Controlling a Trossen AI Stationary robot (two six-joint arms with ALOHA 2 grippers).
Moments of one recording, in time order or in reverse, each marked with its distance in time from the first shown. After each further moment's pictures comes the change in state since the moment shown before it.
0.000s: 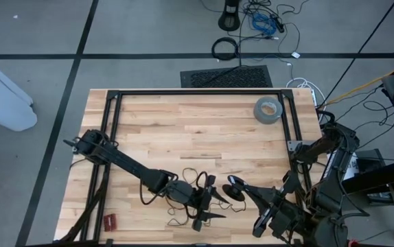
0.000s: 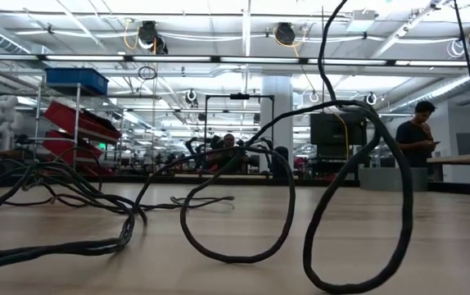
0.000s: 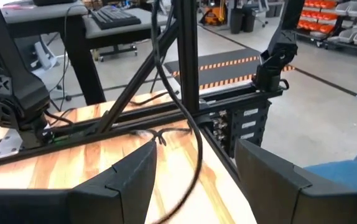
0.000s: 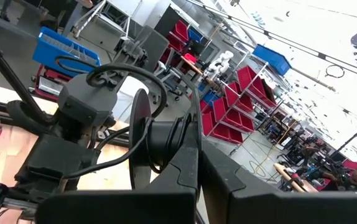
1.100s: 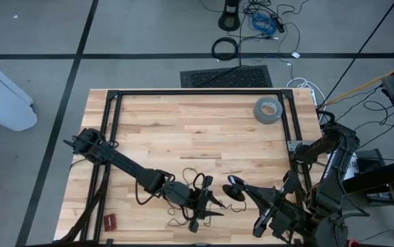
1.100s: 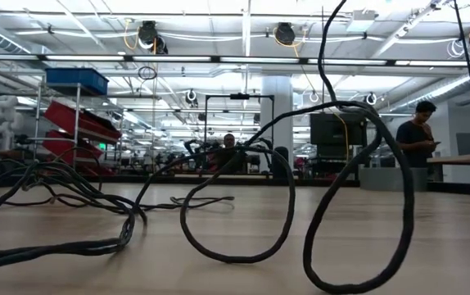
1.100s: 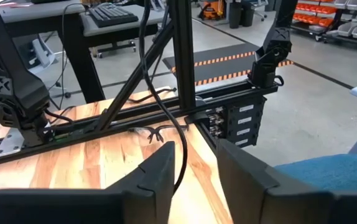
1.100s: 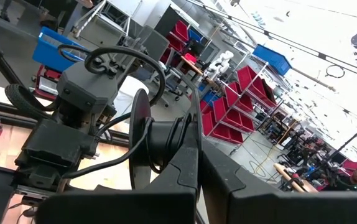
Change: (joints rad) left arm -0.017 -0.041 0.000 -0.064 -0.015 0.000; right arm 0.000 0.000 0.000 0.000 0.000 0.000
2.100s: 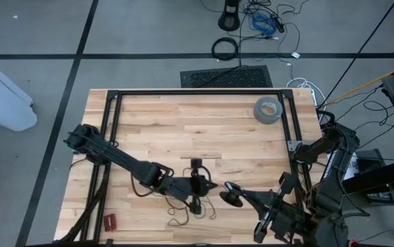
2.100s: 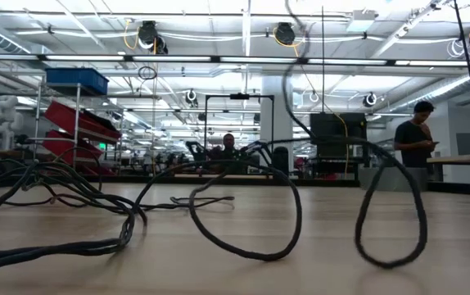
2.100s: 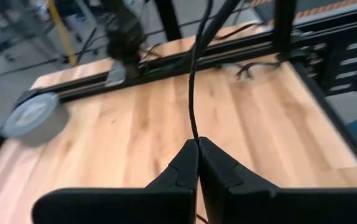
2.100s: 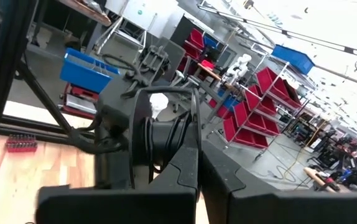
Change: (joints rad) left arm 0.031 -0.080 0.035 -0.388 -0.323 -0.028; right arm 0.005 0.000 0.000 0.005 -0.083 0.089
